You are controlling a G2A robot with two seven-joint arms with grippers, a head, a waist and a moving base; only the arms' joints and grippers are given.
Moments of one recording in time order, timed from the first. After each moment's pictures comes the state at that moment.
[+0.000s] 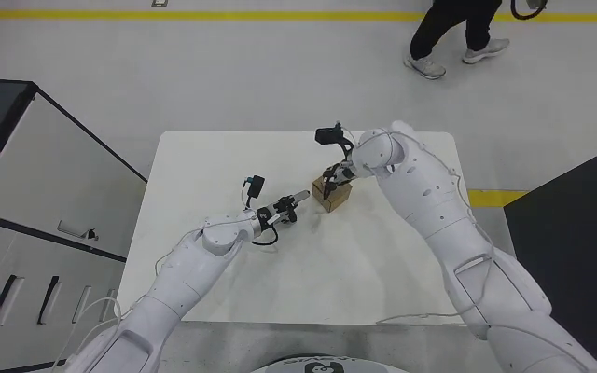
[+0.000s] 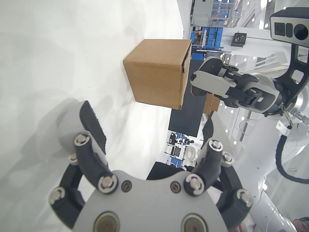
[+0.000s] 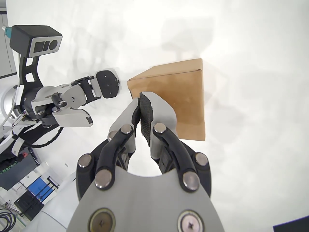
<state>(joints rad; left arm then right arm) 1.13 -1.24 -0.91 -1.12 -0.19 -0.15 -0.55 -0.69 -1.42 0.93 -0.97 -0.67 0.02 1.28</state>
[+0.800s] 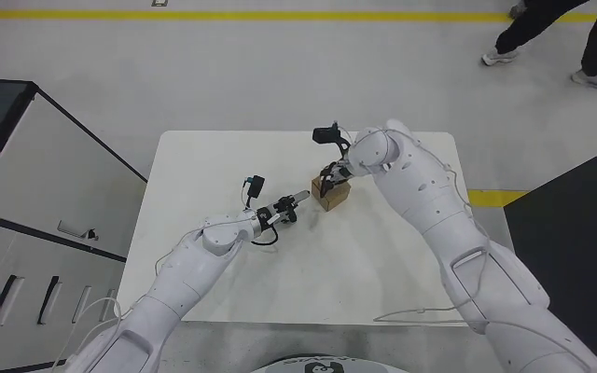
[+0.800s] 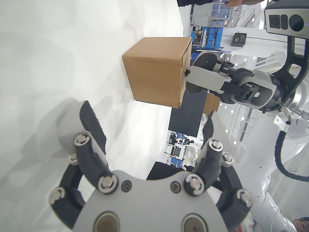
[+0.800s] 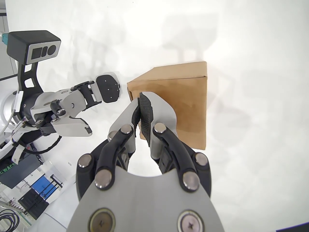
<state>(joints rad) 1.13 -1.24 -0.91 -1.12 -0.19 -0.15 -0.55 -0.64 -1.44 0.89 -0.91 -0.63 0.01 1.25</state>
